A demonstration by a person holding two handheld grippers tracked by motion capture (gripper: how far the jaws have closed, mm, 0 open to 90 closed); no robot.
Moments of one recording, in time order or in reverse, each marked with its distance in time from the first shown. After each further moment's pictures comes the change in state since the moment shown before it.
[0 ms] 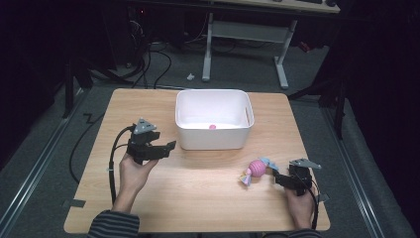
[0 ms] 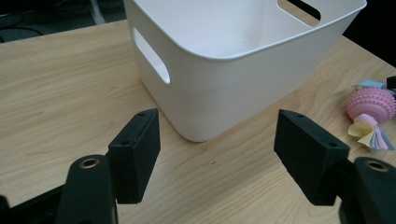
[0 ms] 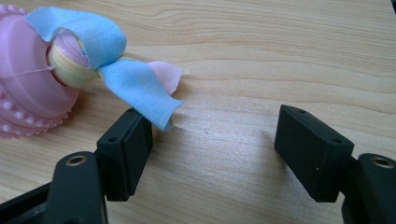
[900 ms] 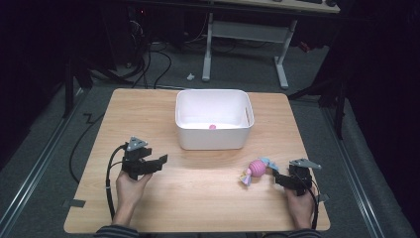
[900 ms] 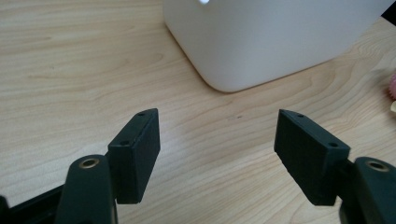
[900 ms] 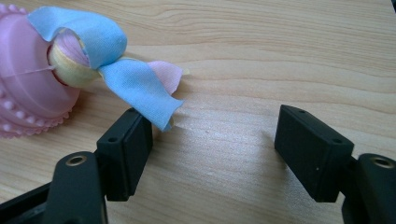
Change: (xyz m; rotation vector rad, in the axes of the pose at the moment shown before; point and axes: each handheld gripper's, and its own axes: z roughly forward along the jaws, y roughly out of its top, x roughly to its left) left arm 0.018 -0.063 0.014 0.035 0.044 -0.115; right arm 0.000 0.000 0.000 0.000 0.001 0.000
